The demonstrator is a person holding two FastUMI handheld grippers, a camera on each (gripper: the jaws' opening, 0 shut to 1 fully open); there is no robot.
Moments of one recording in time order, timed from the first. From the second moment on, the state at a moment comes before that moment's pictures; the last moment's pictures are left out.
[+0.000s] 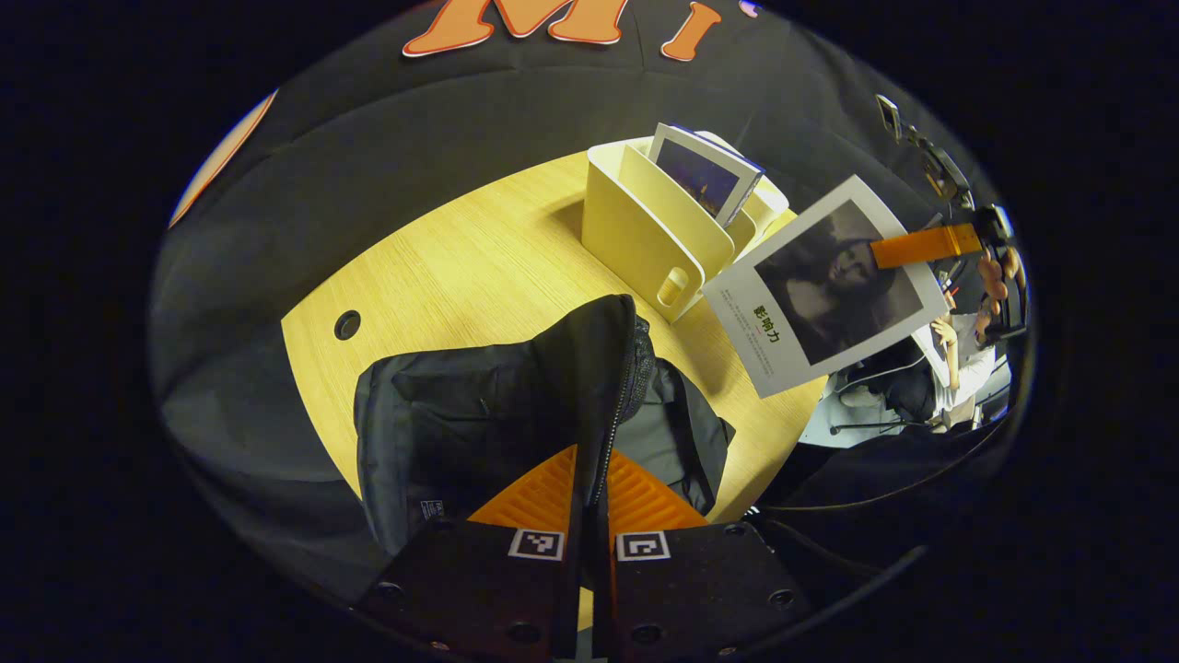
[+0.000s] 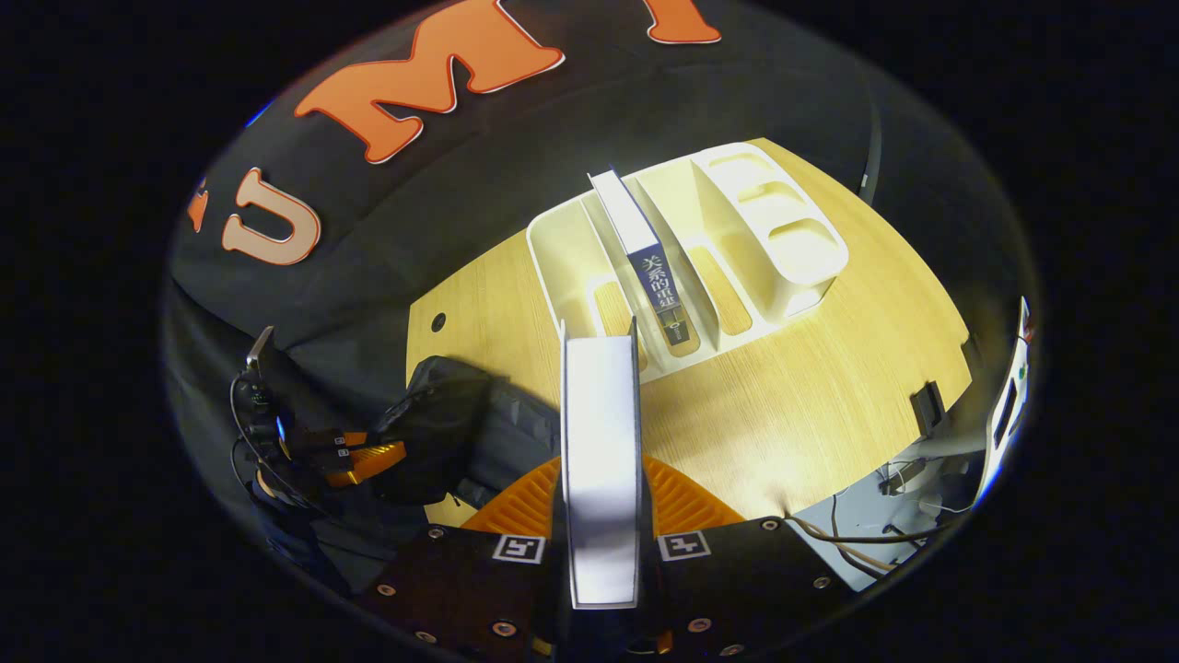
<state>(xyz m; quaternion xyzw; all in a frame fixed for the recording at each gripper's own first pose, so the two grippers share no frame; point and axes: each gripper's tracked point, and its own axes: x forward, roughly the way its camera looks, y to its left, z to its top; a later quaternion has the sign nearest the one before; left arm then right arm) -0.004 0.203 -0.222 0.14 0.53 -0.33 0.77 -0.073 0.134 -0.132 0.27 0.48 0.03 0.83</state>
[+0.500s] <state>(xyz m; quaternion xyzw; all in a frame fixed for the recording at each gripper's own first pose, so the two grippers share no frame) -0.003 0.197 -0.216 0.13 0.53 -0.32 0.77 -0.095 0.181 -0.149 0.37 0.45 0.09 0.80</state>
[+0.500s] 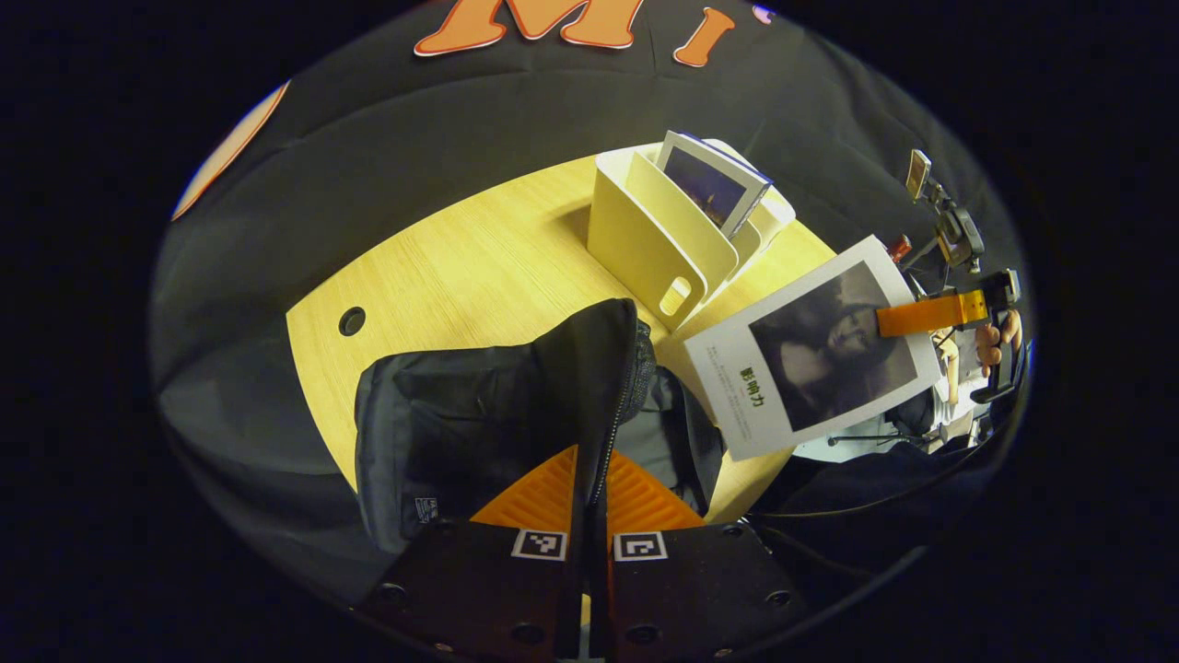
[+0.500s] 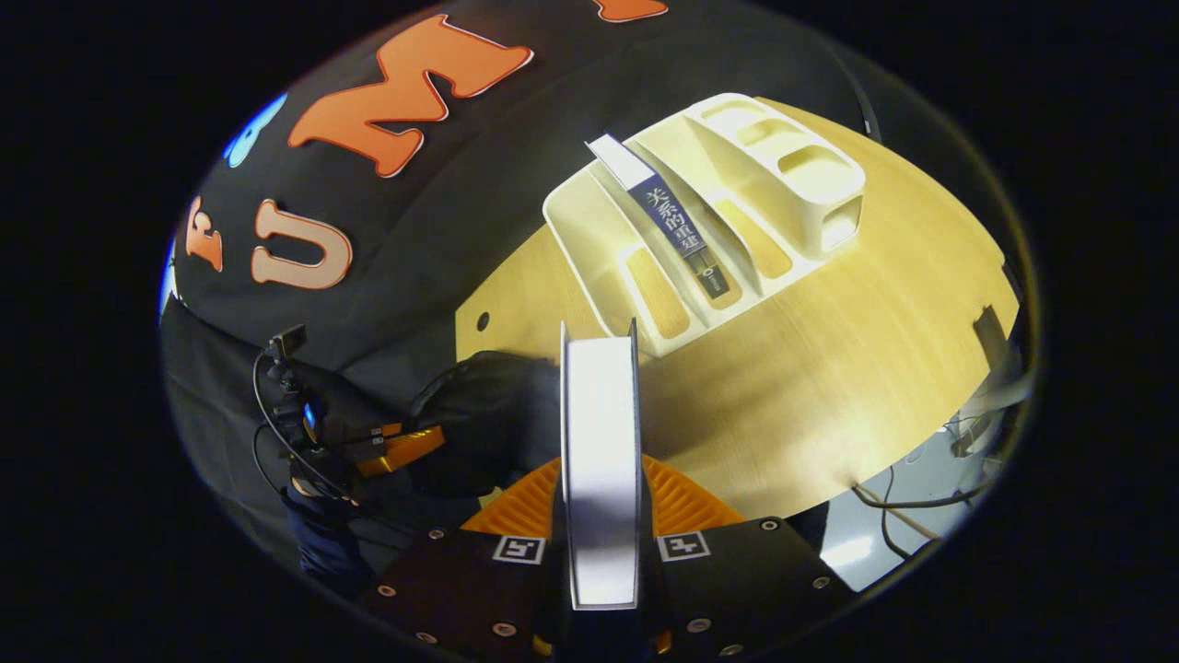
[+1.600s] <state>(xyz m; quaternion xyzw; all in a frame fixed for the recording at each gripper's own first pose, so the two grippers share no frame) 0.002 0.176 -0.186 0.11 0.51 -0.31 0.79 -0.021 0.317 -0.203 0.46 0.40 0.19 0.77</state>
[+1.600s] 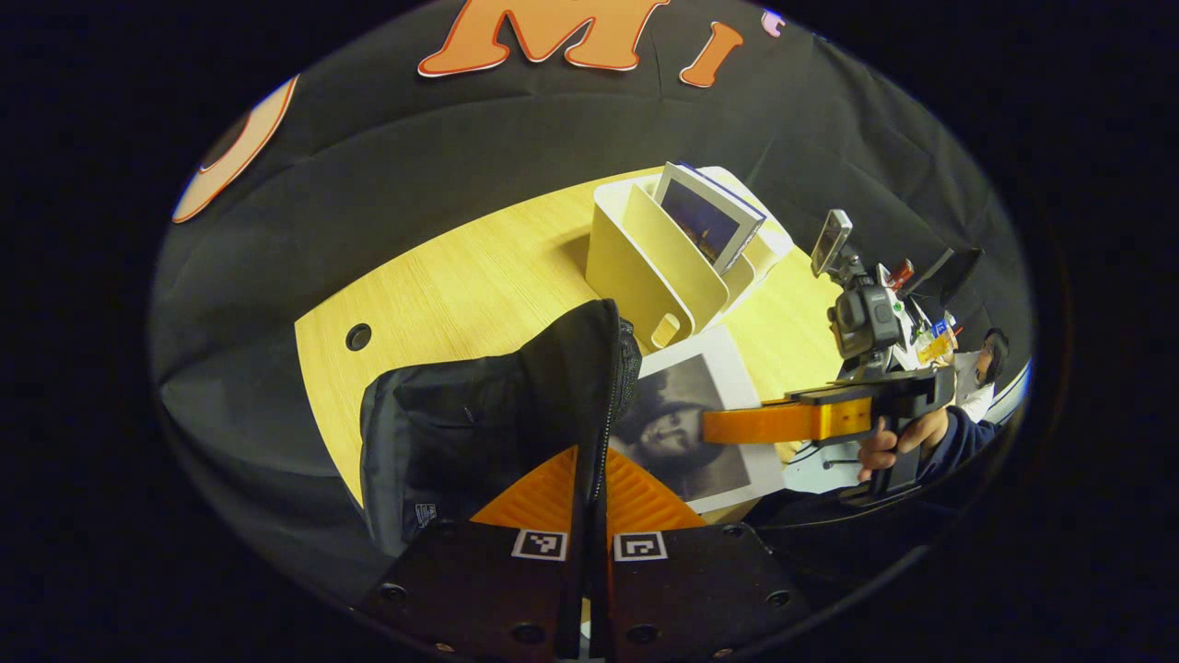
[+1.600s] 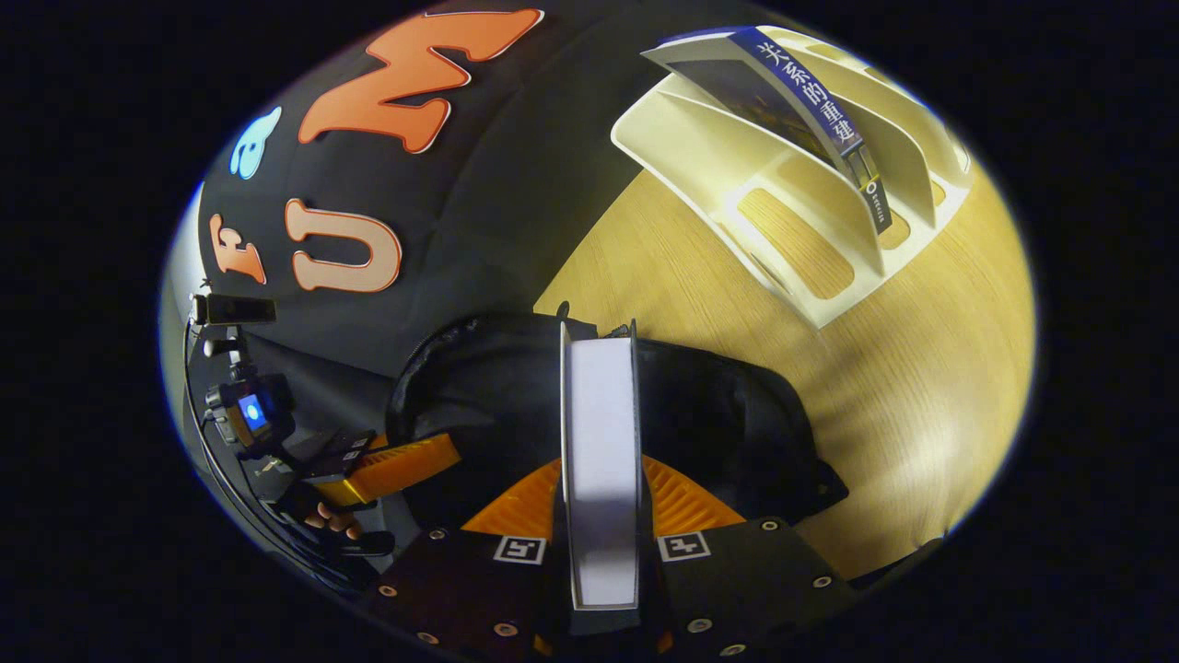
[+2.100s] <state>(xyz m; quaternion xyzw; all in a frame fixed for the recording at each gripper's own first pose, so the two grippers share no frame) -0.002 0.174 -0.184 0.10 0.51 -0.32 0.80 -0.001 0.378 -0.235 0.49 0.39 0.18 0.76</state>
